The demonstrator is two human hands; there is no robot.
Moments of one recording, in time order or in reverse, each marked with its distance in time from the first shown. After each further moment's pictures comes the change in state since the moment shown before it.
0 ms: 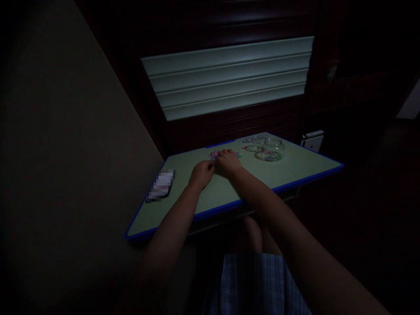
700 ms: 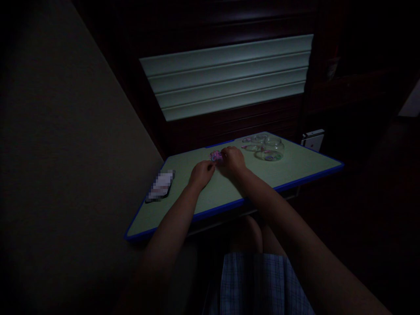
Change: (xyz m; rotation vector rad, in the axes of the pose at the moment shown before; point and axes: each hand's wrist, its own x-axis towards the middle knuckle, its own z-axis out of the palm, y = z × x) left_hand 0.001 -0.002 0.002 -0.006 -0.007 -0.007; right_hand -0.002 0.017 0.005 0.329 0.171 0.334
